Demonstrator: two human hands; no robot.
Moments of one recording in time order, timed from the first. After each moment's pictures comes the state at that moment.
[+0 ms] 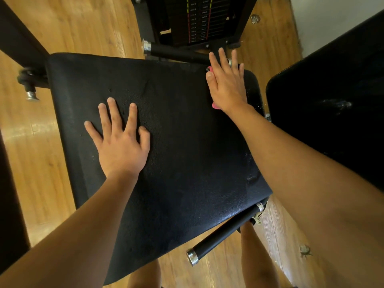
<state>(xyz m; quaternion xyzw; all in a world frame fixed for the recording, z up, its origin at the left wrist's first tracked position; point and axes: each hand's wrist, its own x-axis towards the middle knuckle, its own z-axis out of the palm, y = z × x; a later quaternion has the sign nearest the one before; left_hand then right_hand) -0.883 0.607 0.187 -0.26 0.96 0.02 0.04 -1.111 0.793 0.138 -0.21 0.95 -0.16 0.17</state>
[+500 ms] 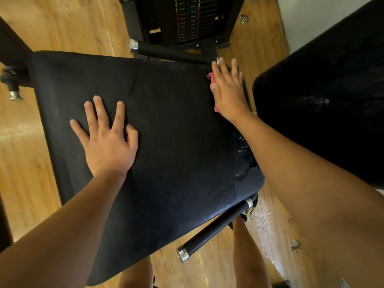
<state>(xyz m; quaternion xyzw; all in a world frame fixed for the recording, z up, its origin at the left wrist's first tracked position) -0.885 0.609 0.189 -0.26 0.96 0.03 0.04 -1.104 0.838 0.135 -0.23 0.94 -0.16 0.19</state>
